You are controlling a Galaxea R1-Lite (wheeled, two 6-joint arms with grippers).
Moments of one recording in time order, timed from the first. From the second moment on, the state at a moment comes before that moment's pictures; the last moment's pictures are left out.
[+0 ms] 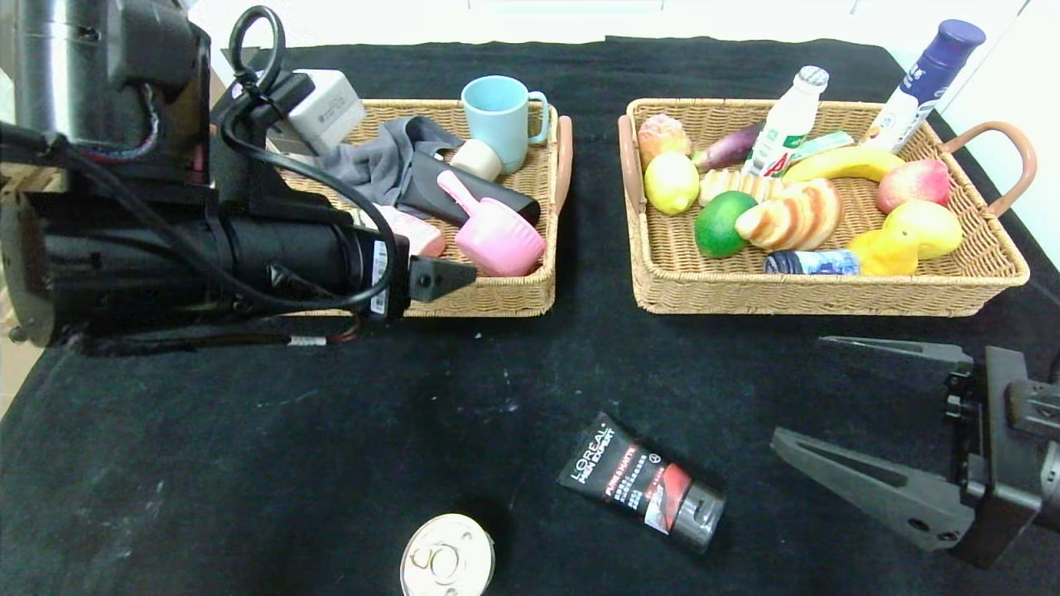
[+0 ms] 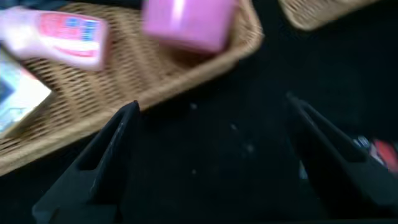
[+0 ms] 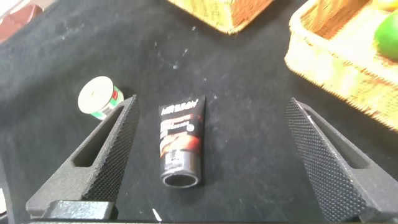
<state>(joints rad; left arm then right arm) -0.52 1.50 -1.27 0.10 0.07 0.01 0.53 1.20 -0.55 -0.58 0.35 -0.09</state>
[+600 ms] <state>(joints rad) -0.69 1.51 -1.16 0.10 -0.05 0.36 0.46 1.07 -0.71 -0.17 0.37 -0.08</state>
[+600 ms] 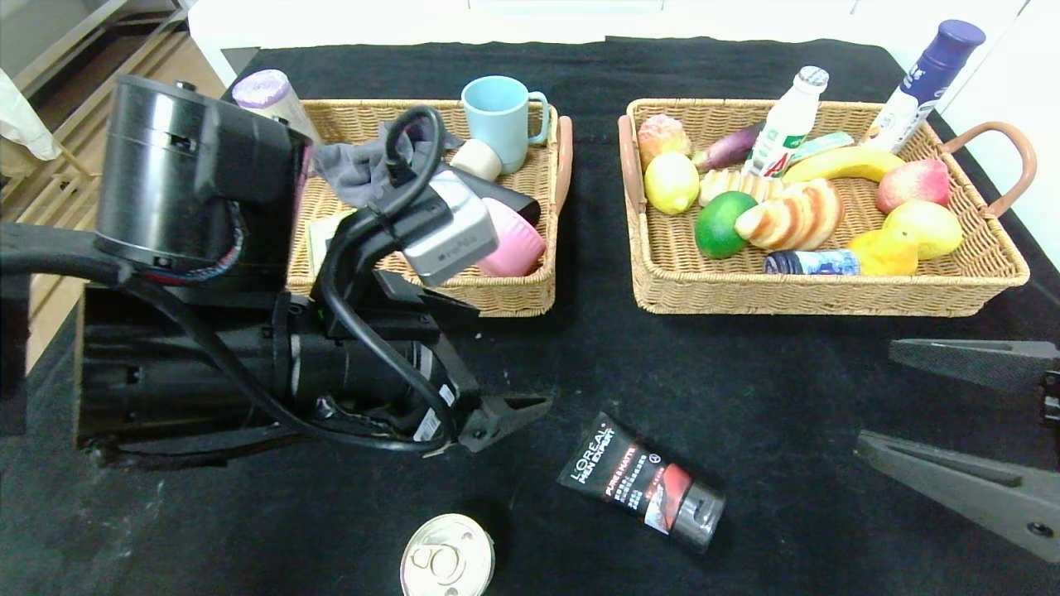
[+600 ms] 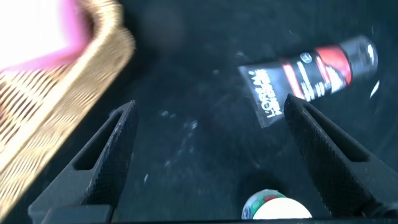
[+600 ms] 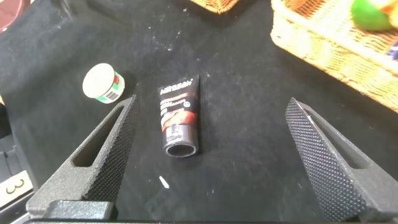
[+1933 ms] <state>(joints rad) -0.91 1.74 -1.15 0.02 0.14 0.58 0.23 0.95 -1.06 0.45 0.35 -0.15</state>
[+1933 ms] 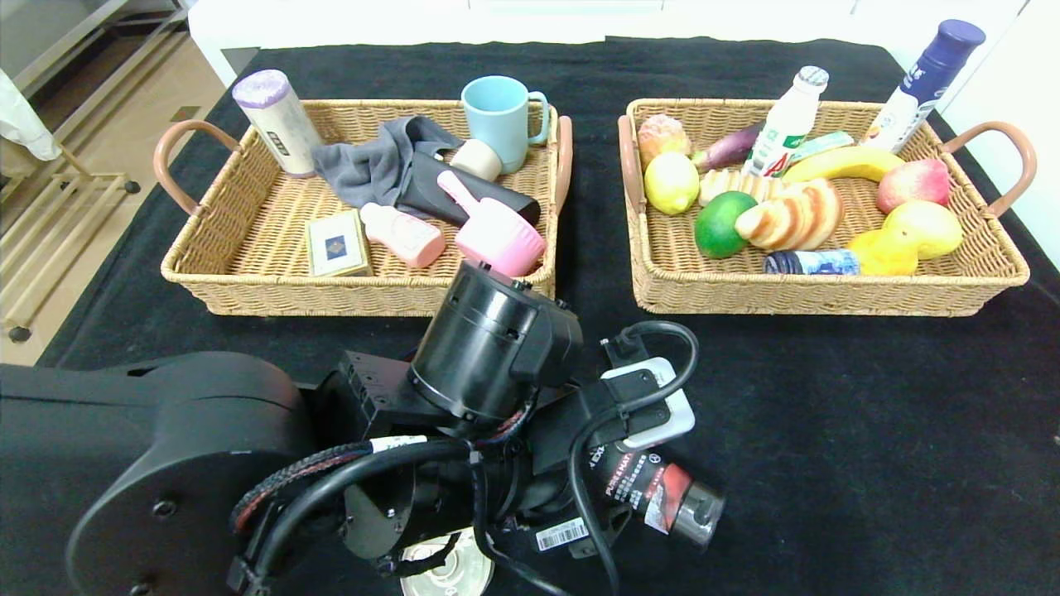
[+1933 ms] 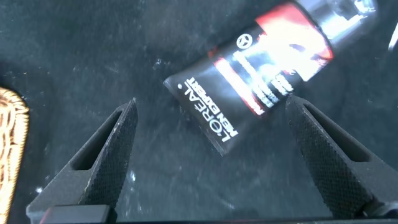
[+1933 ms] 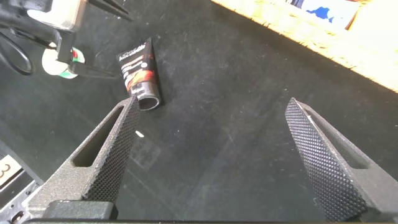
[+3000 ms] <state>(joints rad) -0.95 1.80 -1.09 -0.13 0.10 0.59 0.22 0.94 -1.07 0.45 0.35 -0.14</state>
